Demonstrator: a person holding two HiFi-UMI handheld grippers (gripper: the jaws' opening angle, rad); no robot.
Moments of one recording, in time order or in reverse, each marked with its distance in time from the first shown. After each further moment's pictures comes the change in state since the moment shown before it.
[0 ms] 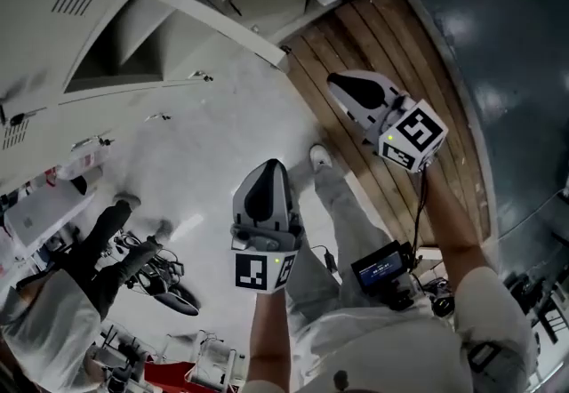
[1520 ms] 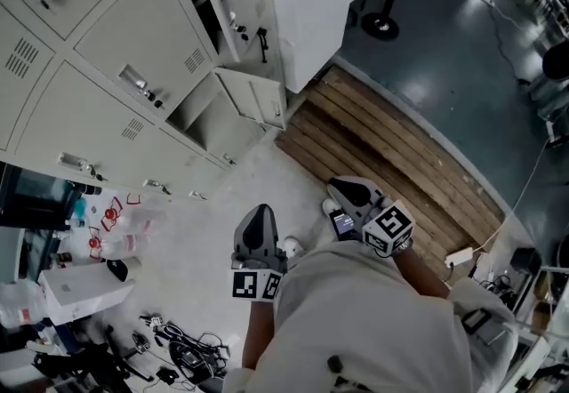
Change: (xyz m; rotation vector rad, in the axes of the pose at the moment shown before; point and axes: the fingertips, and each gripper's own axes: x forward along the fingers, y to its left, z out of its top) left arm -0.270 -0.031 0.162 0.073 -0.140 -0.302; right arm -0.155 0.360 0.096 -0.054 -0.171 -0.373
